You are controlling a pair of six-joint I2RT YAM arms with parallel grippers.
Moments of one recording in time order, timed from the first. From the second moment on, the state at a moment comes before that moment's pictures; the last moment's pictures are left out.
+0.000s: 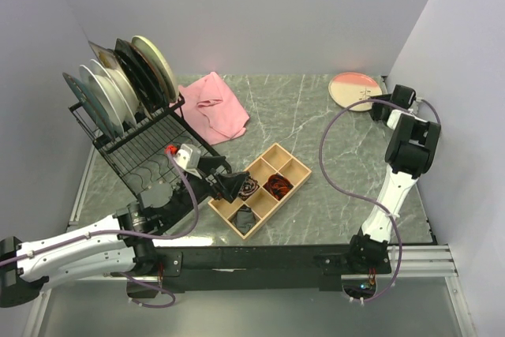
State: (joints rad) left arm -1.14 0.68 0.53 0.25 -0.40 -0.38; right arm -0.37 2.29 1.54 0.13 -0.12 1.16
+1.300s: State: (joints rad) left arm -1.02 1.04 1.50 -0.33 -1.11 -0.34; right arm 0.22 1.03 1.02 -0.35 -0.05 0.69
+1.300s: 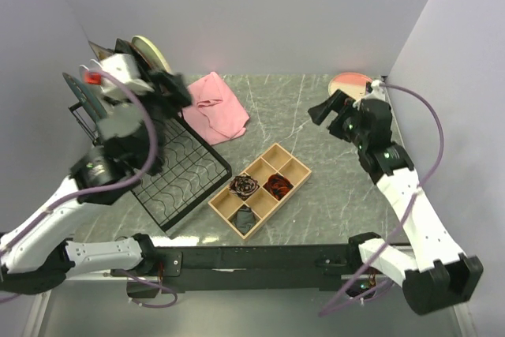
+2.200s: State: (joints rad) left arm 0.03 1.08 1.54 -0.75 -0.65 -0.46; right arm 0.31 0.75 0.81 -0.29 -0.10 0.62
